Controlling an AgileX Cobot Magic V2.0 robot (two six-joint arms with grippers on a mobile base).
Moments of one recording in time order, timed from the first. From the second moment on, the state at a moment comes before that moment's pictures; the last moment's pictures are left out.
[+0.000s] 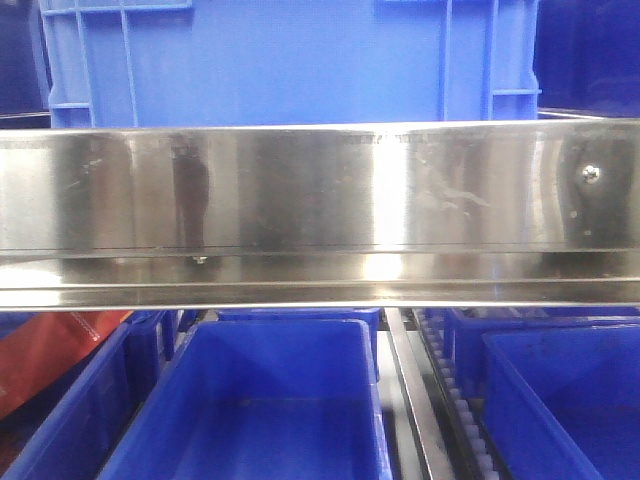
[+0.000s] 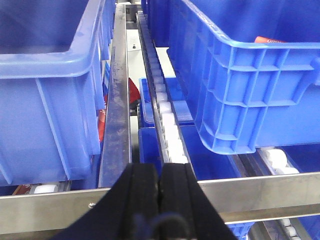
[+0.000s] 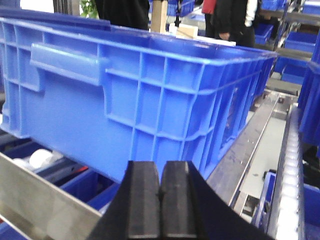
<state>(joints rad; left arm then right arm) -0.27 0.43 -0.89 0.09 0.91 -0.12 0.54 0.49 -0.40 0.06 0.06 -0.10</state>
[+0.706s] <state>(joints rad) -0.27 0.41 -0.84 0.10 0.87 -0.12 0.54 0.48 -0.40 0.06 0.06 -0.10</state>
